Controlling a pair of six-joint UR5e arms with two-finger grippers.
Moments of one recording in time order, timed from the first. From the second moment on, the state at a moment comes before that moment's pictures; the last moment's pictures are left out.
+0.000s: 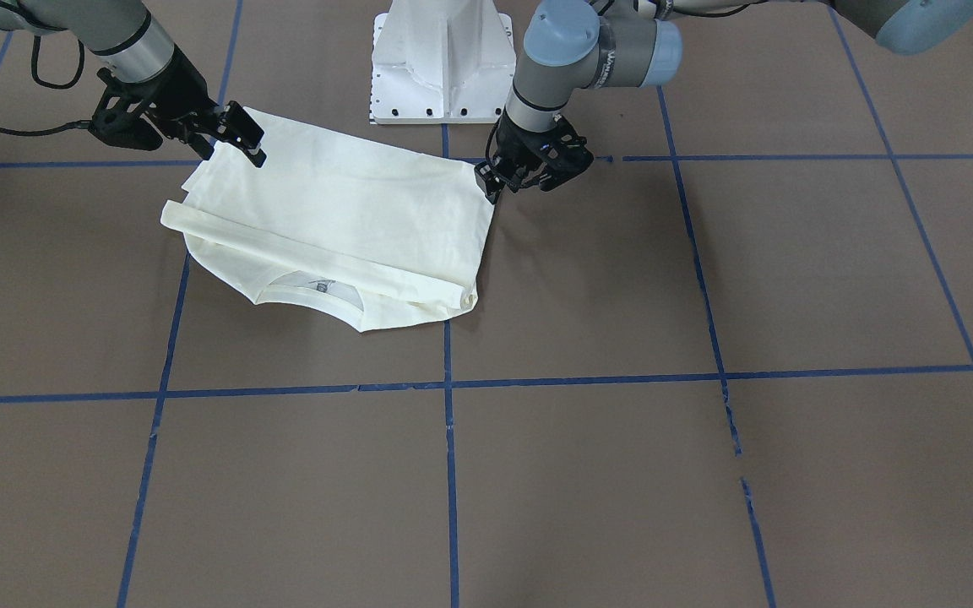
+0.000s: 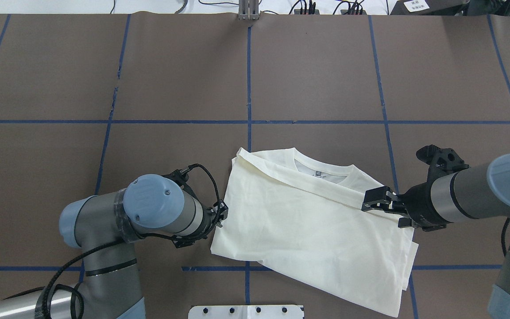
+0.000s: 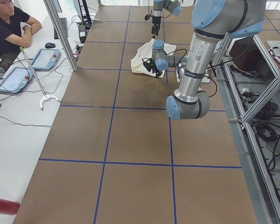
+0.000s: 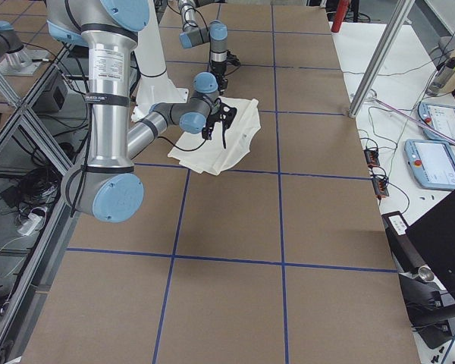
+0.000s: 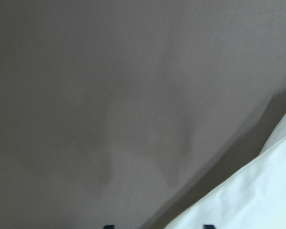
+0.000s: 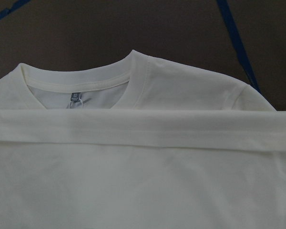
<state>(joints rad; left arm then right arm) -0.31 -2.08 -1.80 -1.78 -1.82 -2.02 0.53 -1.62 2.16 -1.14 1.97 1.64</state>
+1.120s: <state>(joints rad) -0.26 -2.06 -1.82 -1.78 -1.81 -2.06 0.53 -1.60 2.14 -1.14 1.97 1.64</state>
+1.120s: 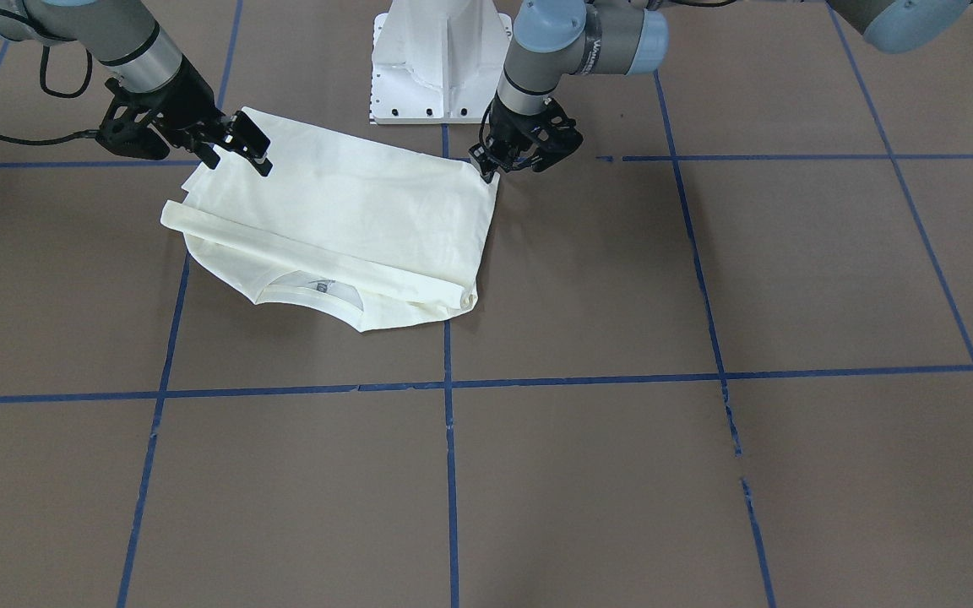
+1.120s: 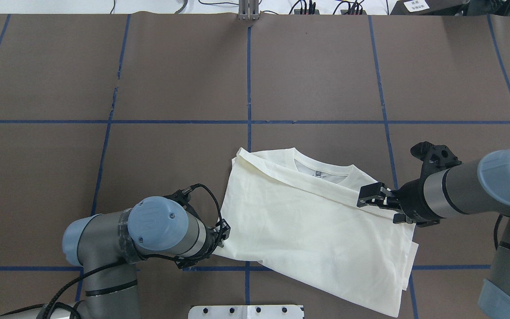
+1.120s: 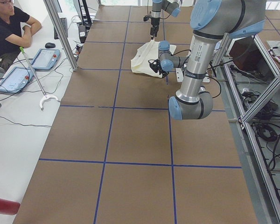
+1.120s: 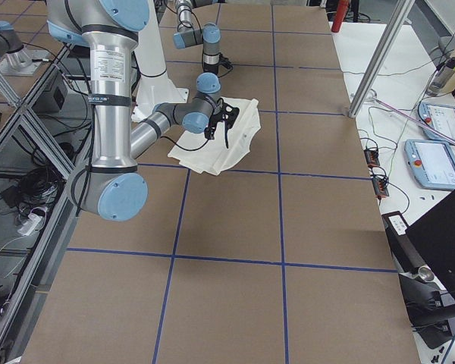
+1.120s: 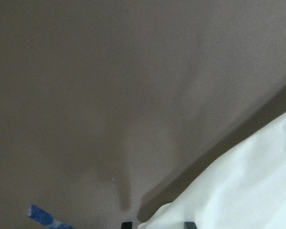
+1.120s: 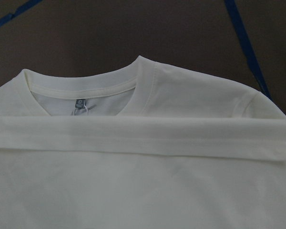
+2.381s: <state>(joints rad) -0.26 -2.07 -1.81 -1.78 -1.81 -2.05 0.54 -1.60 2.13 -1.14 1.97 1.64</state>
